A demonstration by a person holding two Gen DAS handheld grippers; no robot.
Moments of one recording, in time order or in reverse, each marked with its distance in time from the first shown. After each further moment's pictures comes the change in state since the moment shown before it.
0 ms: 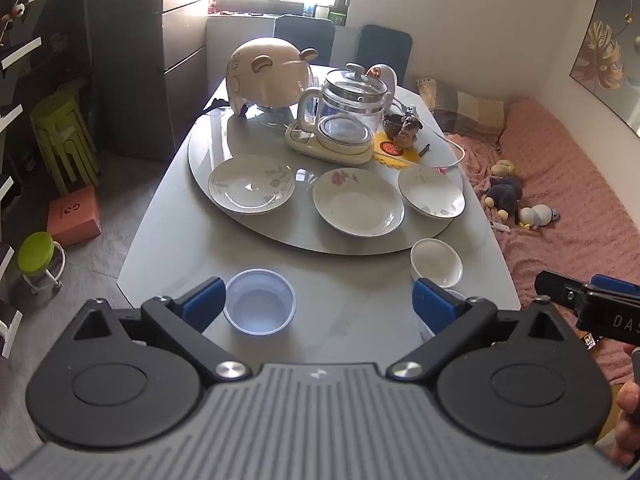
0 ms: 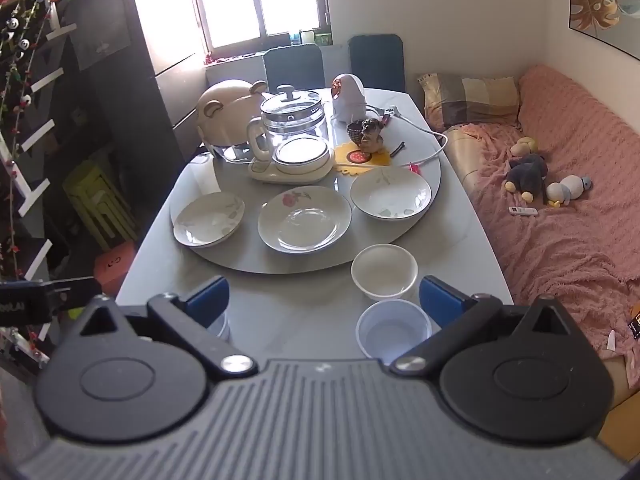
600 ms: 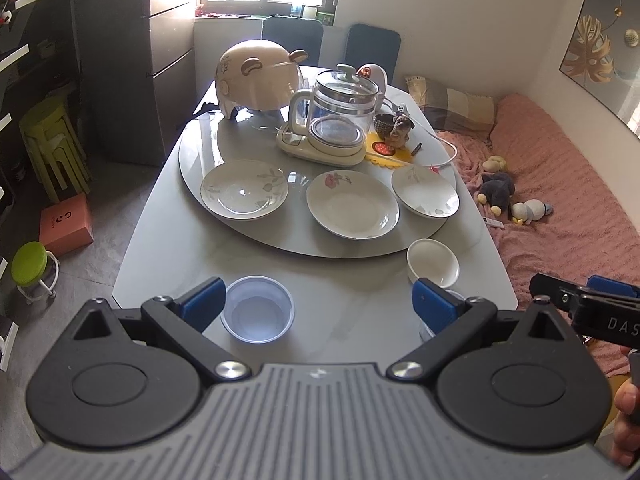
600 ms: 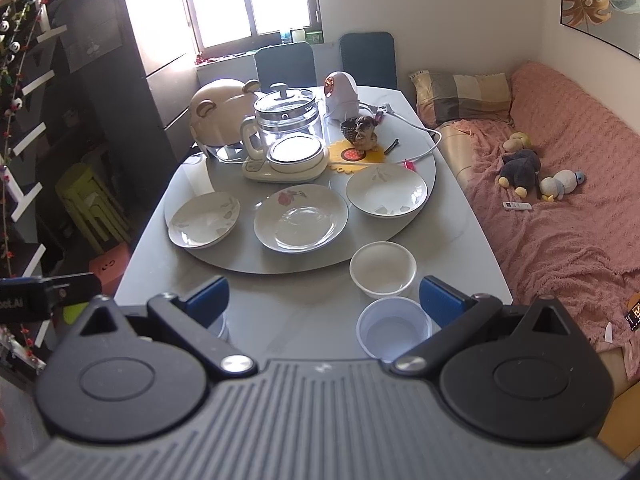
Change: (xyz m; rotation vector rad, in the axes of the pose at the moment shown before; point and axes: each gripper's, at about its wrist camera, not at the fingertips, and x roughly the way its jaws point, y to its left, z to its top) left arm 0.000 0.006 0.001 0.033 -0.004 -0.029; right arm 0.008 0.007 0.000 0.017 0.009 -0.026
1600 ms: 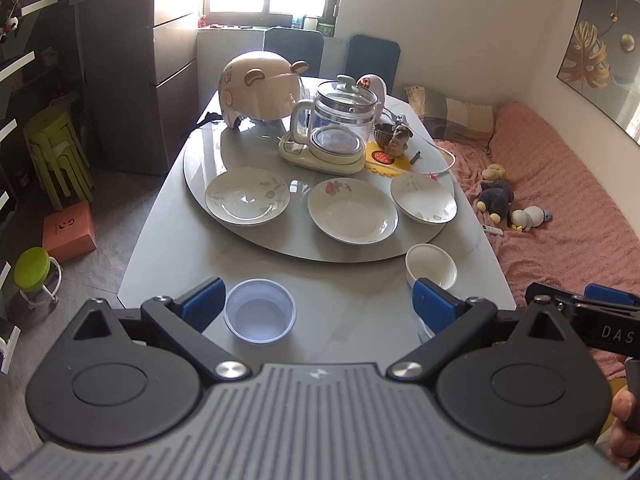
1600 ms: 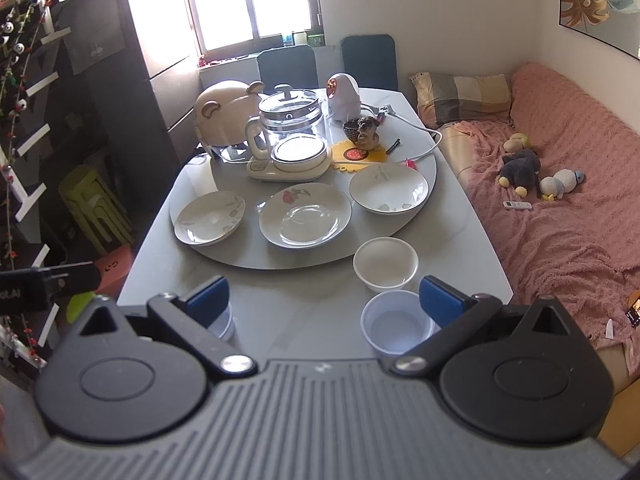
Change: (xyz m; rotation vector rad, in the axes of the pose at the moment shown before) left arm -0.012 0.000 -0.003 0.007 -0.035 0.006; right arm -0.006 0.006 -0.014 0.004 -0.016 -0.005
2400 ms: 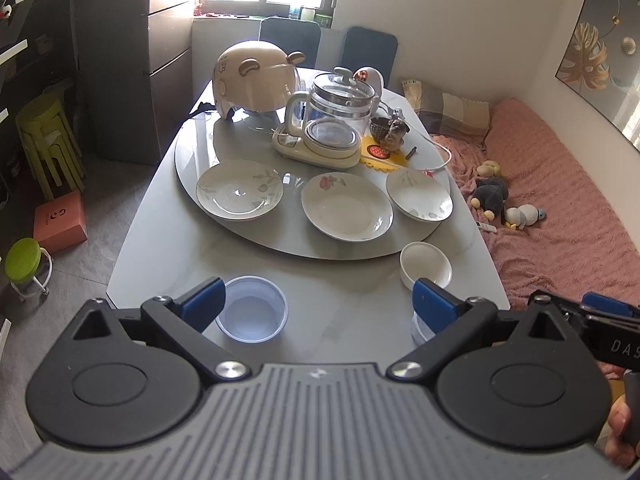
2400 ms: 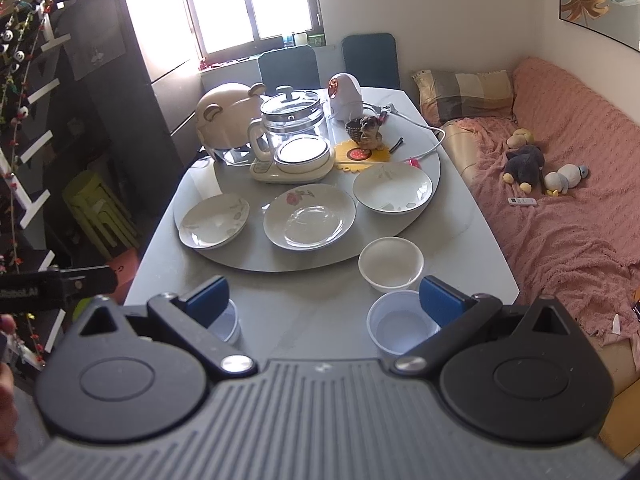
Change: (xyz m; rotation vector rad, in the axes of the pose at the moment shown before) left arm 0.012 0.003 0.008 -0.028 0.021 -0.024; right arm -0.004 0.000 0.001 0.027 -0.003 0.022
